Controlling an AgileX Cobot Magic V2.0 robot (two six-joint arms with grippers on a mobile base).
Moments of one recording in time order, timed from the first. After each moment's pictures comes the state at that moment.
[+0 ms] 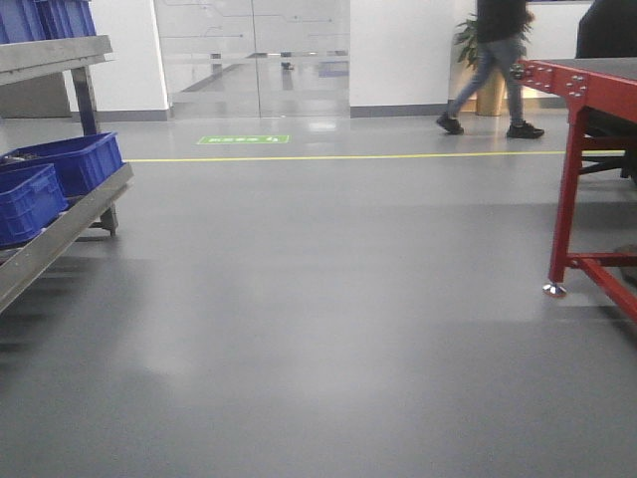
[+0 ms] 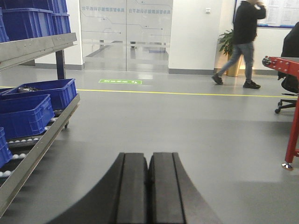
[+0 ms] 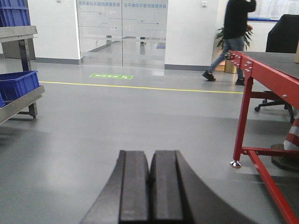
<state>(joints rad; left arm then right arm) -0.01 0.00 0.00 0.04 0.04 -0.05 -0.03 0.00 0.00 0.06 0.07 -0.03</state>
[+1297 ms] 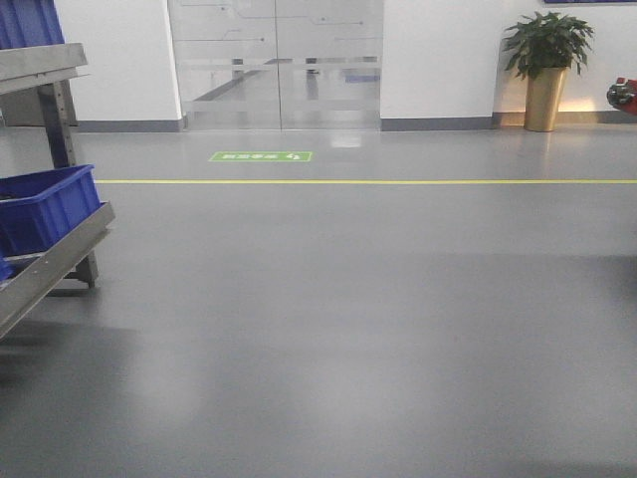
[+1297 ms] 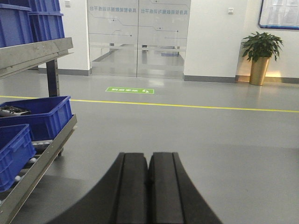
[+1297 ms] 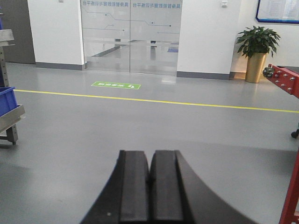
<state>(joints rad) -0.01 0.00 0.00 0.04 0.04 -0.05 -0.03 0.00 0.00 0.06 0.07 -0.03</state>
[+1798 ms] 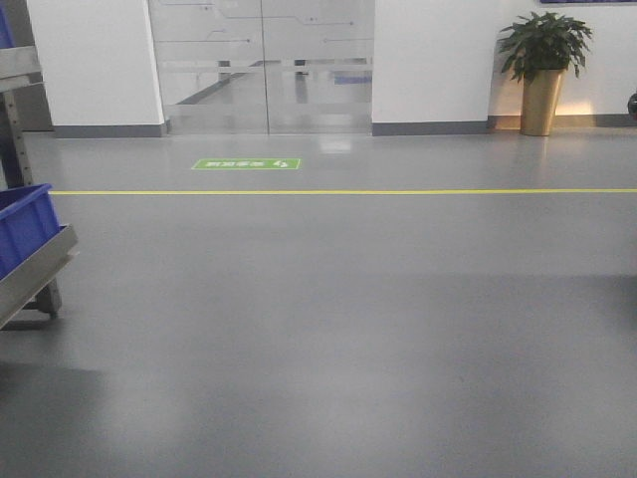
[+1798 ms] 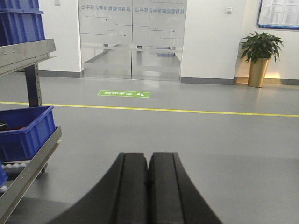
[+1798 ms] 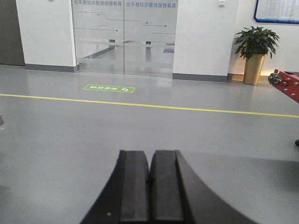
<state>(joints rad) -0.01 0.00 0.00 0.04 0.04 -0.05 -0.03 0.00 0.00 0.06 0.07 -0.03</state>
